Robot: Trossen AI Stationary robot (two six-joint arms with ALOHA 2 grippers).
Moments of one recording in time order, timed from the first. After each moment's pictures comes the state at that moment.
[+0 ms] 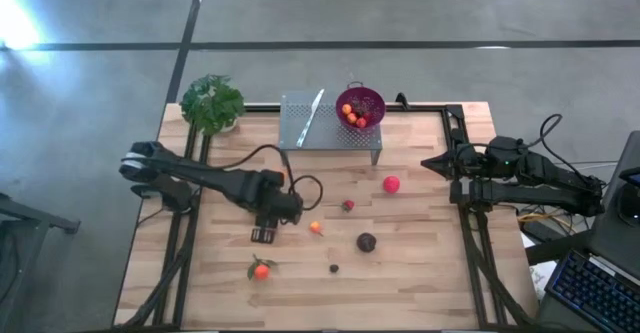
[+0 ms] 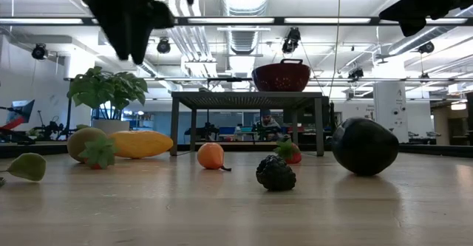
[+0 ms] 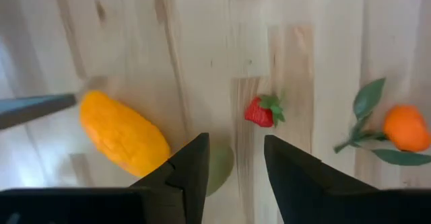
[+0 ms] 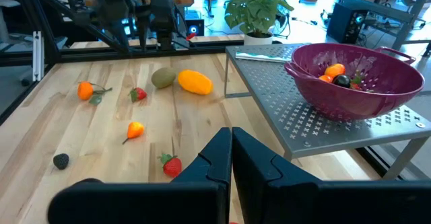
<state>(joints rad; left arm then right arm) -0.24 1.61 1.42 -1.24 -0.13 -0.13 -0.16 0.26 0.55 -0.54 0.00 0.02</state>
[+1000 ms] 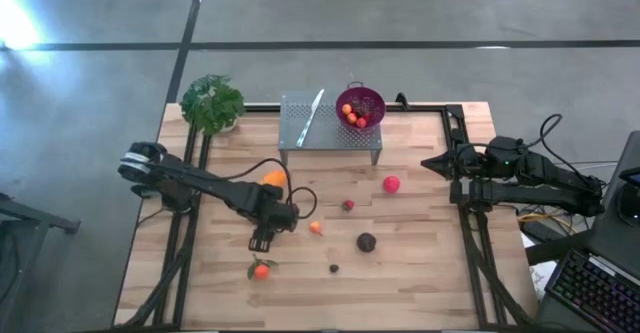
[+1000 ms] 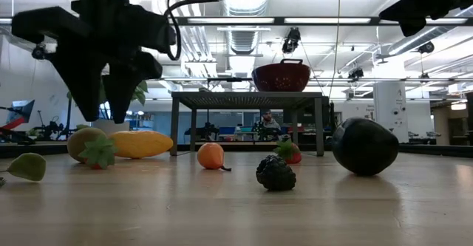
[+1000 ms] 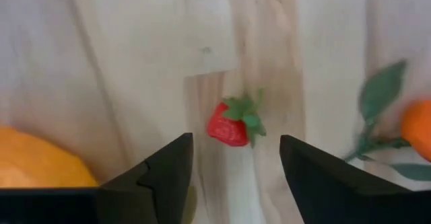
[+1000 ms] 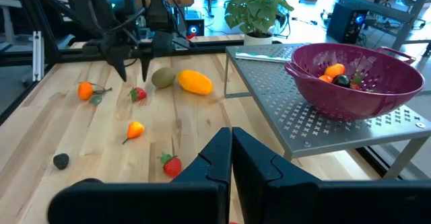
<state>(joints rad) -0.26 1.60 1.11 -0.92 -0.01 -0.09 -0.16 0.26 0.55 -0.54 0.00 0.02</state>
